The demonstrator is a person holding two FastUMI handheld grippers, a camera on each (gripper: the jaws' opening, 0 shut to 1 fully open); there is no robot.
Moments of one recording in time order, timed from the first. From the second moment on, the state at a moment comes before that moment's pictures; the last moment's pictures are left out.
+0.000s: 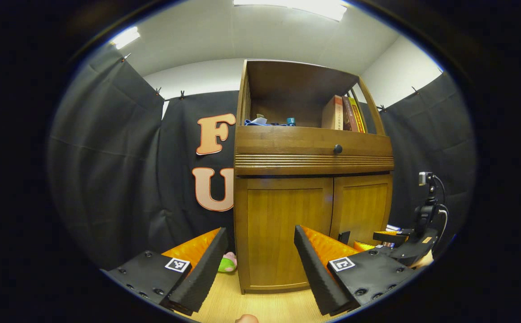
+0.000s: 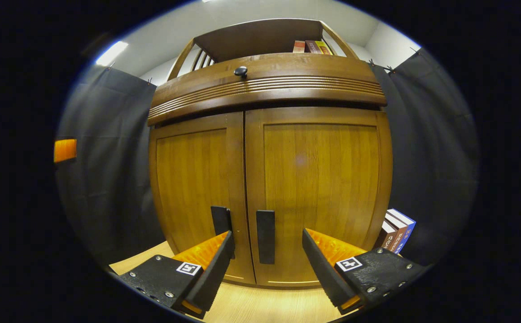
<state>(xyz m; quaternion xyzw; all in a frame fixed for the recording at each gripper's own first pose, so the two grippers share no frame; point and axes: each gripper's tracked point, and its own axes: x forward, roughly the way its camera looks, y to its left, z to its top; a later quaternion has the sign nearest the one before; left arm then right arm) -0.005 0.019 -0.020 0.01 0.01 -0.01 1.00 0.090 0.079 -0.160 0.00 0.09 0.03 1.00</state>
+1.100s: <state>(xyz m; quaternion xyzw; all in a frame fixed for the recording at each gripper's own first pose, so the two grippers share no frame) 0.005 0.050 -0.046 0.01 0.02 0.01 1.00 0.165 0.084 -0.212 0.05 0.11 0.00 0.99</state>
